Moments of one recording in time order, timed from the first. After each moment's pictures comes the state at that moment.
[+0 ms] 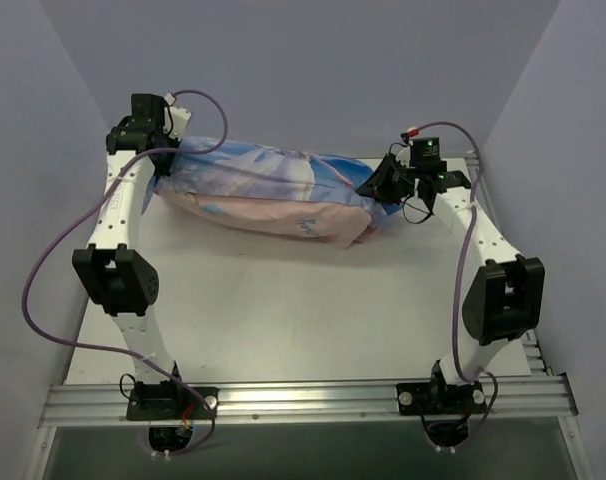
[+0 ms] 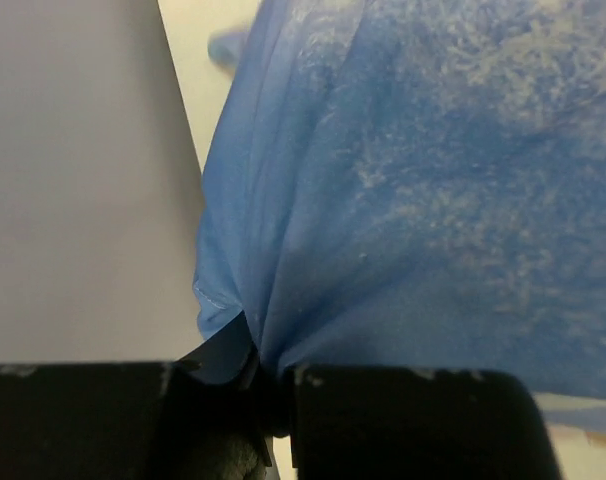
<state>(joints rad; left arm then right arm) -0.03 1.96 2.16 -1.01 -0.23 0.40 0.16 1.69 1.44 -0.45 -0.46 0.67</state>
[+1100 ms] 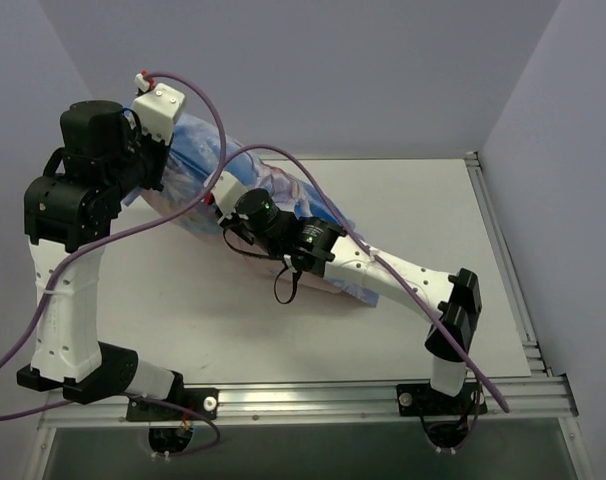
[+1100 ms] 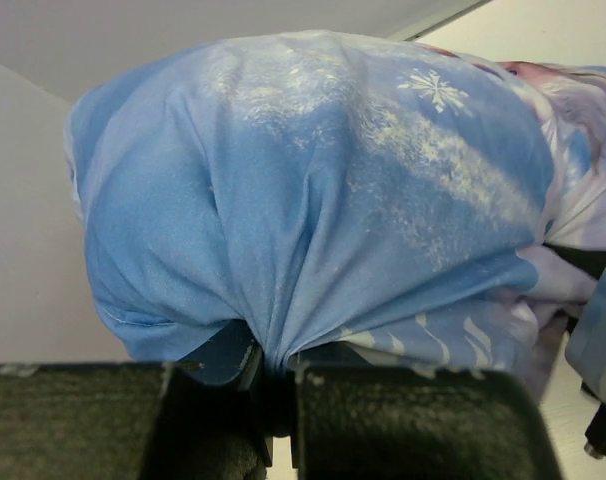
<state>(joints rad) -0.29 1.45 2.28 -1.23 -0.13 0.30 1.08 1.80 1.77 -0.37 0.40 -0.24</state>
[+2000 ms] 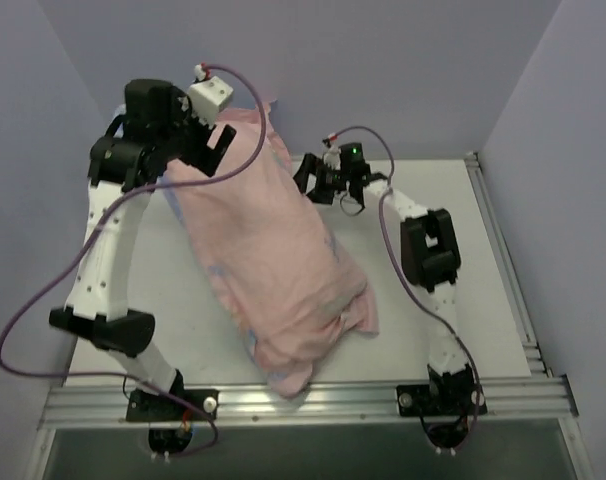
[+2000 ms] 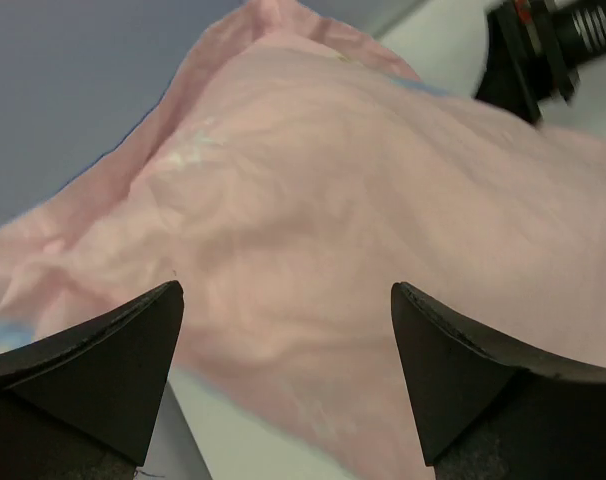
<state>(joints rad) -0.28 1.63 2.33 -1.05 0.05 0.40 0.42 2.16 1.68 0.07 -0.70 0.73</state>
